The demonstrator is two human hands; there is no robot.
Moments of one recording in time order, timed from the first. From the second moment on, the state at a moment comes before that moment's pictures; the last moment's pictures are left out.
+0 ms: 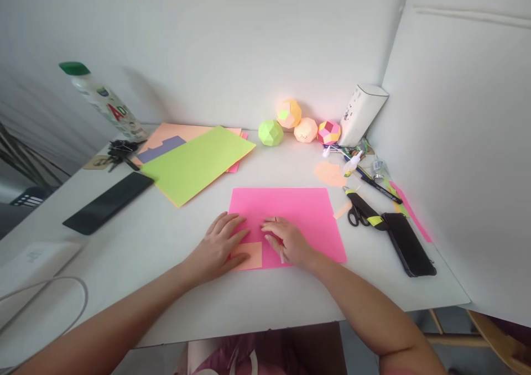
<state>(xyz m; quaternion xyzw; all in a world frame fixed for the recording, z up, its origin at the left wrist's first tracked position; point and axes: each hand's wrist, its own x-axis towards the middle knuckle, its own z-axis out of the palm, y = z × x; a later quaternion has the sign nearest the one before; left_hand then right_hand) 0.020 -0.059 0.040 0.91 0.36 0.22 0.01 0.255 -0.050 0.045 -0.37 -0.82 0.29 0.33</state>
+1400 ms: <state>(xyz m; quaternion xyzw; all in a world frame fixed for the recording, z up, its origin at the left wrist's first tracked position) 0.032 -0.032 0.052 0.88 0.34 0.16 0.29 0.261 -0.066 0.049 -0.31 -0.91 0.11 0.24</state>
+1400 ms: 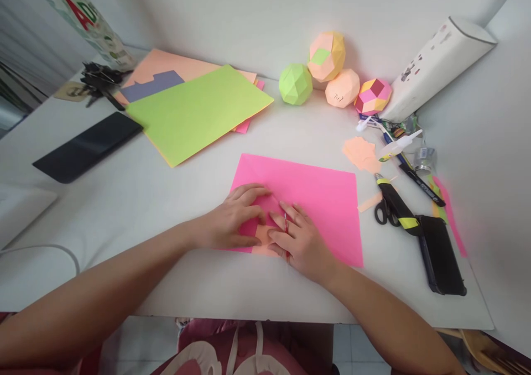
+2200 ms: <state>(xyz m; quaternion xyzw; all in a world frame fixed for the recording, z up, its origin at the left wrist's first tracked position) 0.031 -0.030 0.058 0.88 0.33 0.16 0.31 0.257 -0.065 0.053 -0.32 -0.92 0.09 0.23</state>
